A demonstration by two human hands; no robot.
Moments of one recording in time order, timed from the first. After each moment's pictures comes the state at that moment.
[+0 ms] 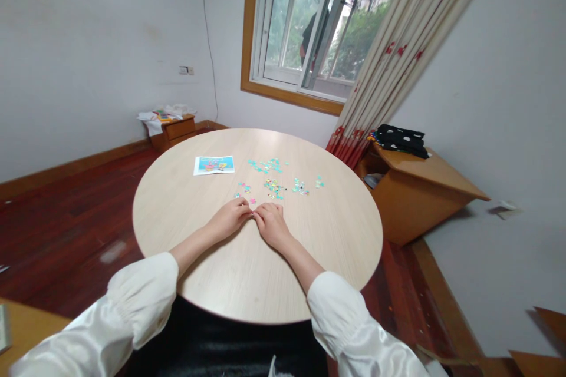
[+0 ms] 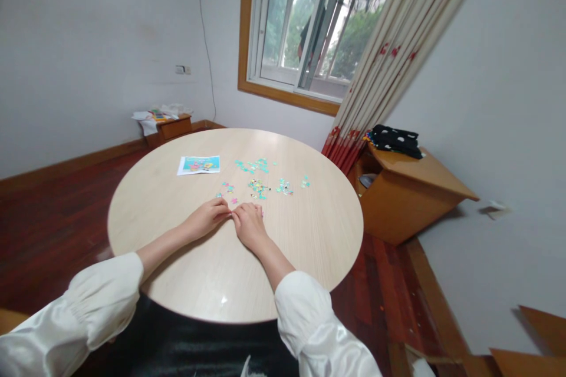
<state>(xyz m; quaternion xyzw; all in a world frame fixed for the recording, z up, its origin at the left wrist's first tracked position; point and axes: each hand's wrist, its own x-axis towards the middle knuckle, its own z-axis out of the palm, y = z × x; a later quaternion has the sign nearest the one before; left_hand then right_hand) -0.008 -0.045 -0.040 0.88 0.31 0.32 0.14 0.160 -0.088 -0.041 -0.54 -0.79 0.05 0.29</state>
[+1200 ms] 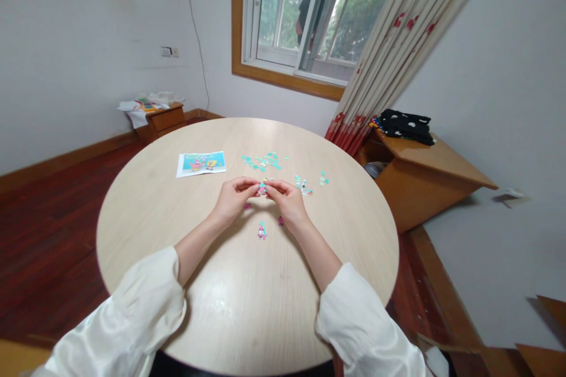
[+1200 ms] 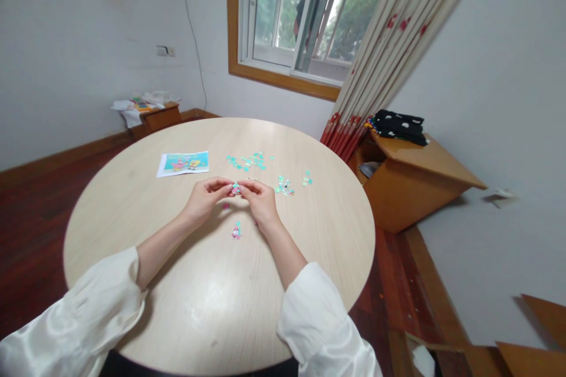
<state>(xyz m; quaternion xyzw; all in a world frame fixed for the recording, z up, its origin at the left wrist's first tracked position) 0.041 -0.014 0.004 0.54 0.34 0.53 0.56 0.182 -0.035 -0.003 -0.45 -0.47 0.46 0.61</state>
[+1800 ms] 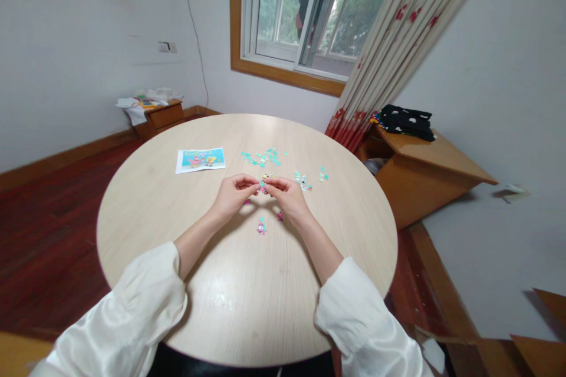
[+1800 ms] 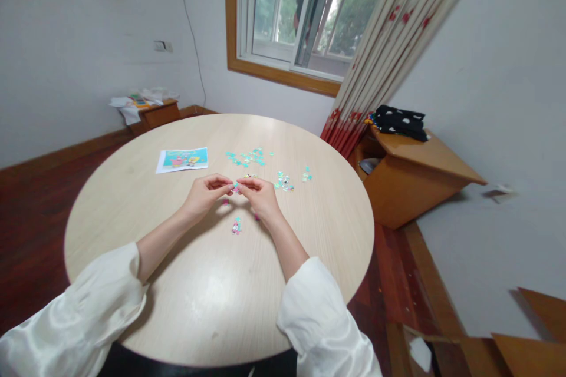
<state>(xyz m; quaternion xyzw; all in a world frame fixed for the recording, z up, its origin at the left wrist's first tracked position) 0.038 -0.012 0.000 0.58 0.36 0.51 0.53 0.188 -0.034 -0.003 -0.45 -0.49 0.47 0.58</state>
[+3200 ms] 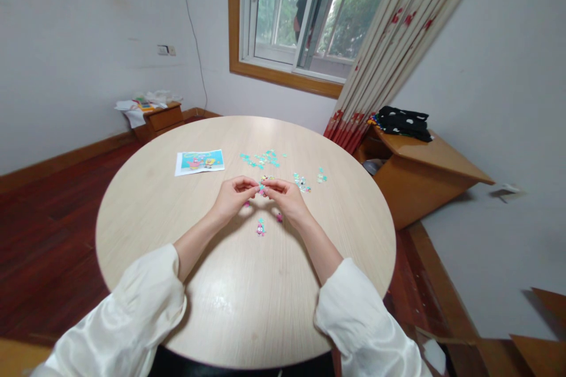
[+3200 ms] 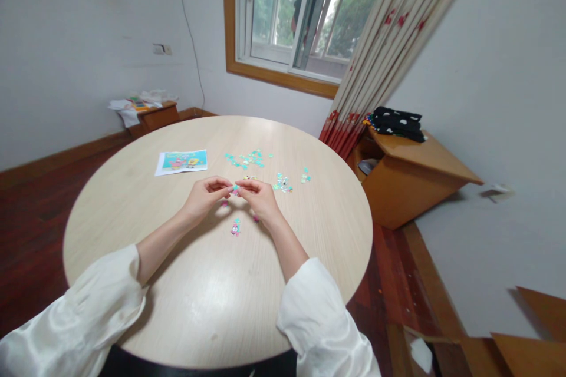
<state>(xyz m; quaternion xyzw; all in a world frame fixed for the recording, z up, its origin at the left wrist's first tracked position) 0.038 -0.014 0.002 0.59 0.37 0.50 0.52 0.192 -0.035 -0.002 -0.45 -0.51 0.48 0.56</state>
